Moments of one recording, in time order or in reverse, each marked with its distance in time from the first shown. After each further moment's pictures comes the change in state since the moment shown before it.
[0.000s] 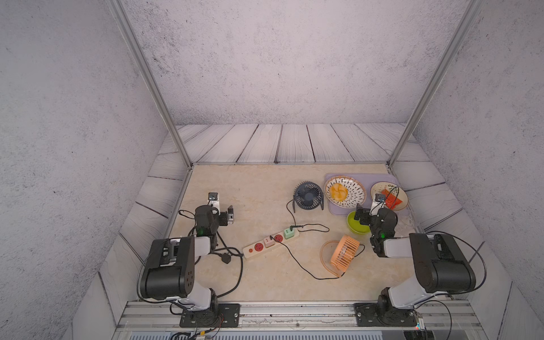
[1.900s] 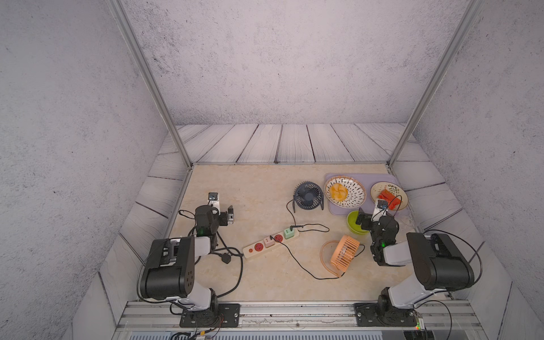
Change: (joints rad) left arm -0.001 0.000 0.000 0.000 0.000 0.000; right arm 0.000 0.019 -0.060 0.145 0.035 0.006
